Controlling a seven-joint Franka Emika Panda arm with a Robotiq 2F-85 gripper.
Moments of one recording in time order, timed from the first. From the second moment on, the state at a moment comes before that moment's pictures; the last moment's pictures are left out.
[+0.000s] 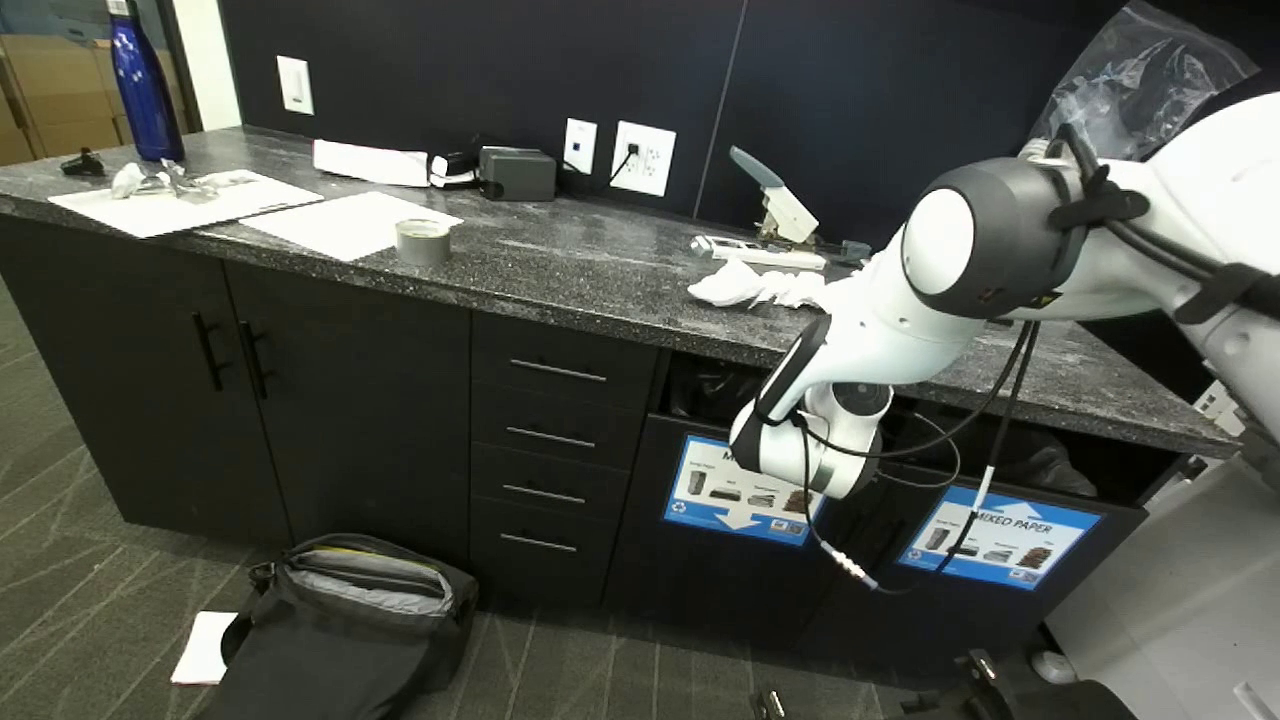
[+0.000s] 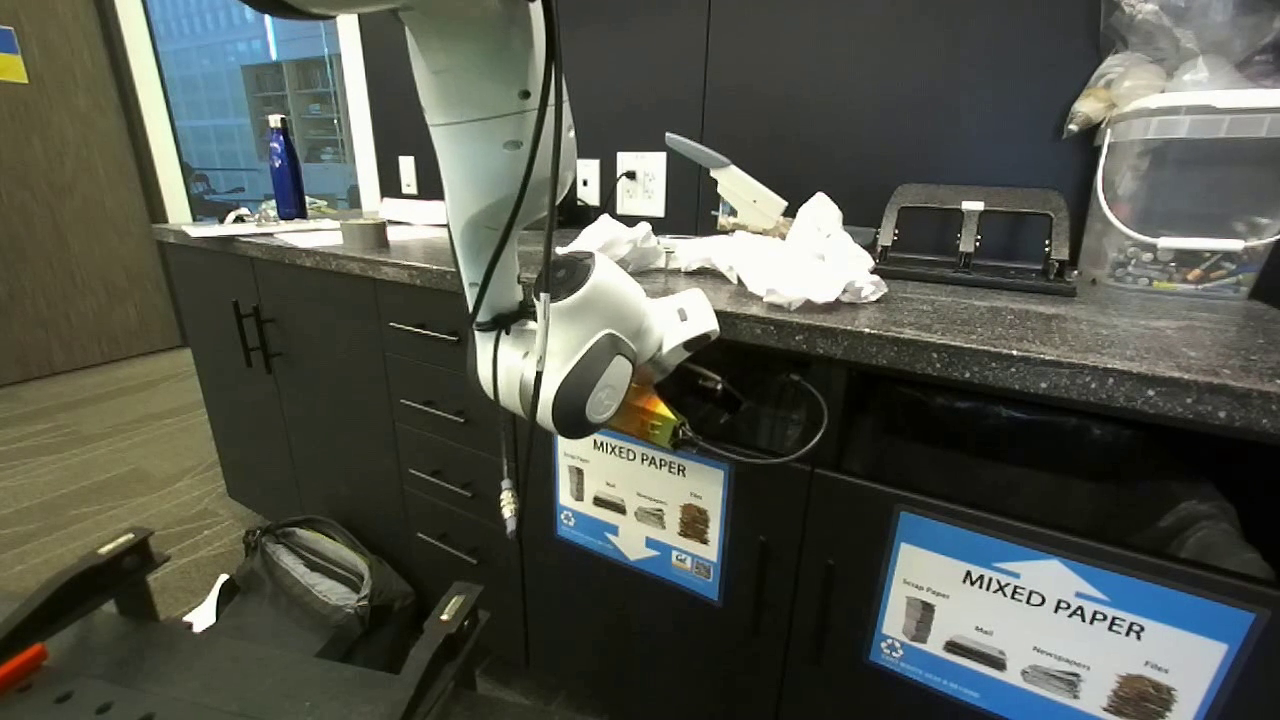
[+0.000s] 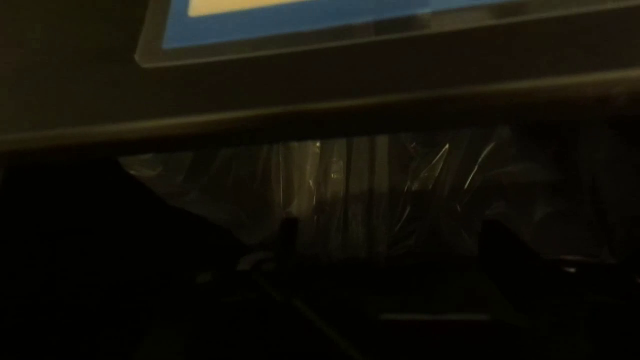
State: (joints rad) arm 0.02 1.17 -0.13 -1.74 0.46 3.78 -0.03
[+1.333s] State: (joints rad) arm 0.38 0.34 -0.64 -1.96 -0.24 2.46 0.36
